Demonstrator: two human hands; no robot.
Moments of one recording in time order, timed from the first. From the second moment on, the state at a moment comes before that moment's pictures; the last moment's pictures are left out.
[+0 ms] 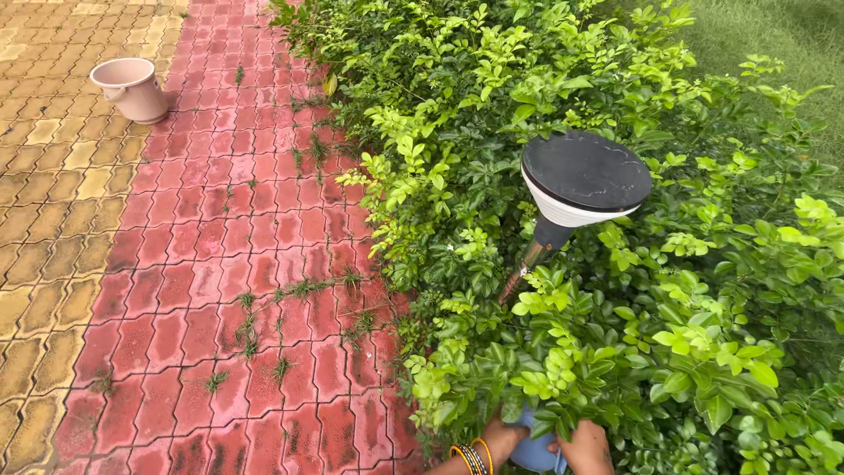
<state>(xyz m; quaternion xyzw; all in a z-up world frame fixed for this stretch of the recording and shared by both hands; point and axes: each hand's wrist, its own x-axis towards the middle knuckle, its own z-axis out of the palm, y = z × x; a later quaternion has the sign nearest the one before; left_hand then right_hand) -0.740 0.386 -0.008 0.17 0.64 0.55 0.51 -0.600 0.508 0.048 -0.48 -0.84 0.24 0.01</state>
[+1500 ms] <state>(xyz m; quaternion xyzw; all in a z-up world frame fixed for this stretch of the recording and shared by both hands) -1.228 0.679 -0.042 0.07 0.54 0.64 0.54 -1.111 0.800 0.046 -0.60 -0.71 0.36 -0.06</state>
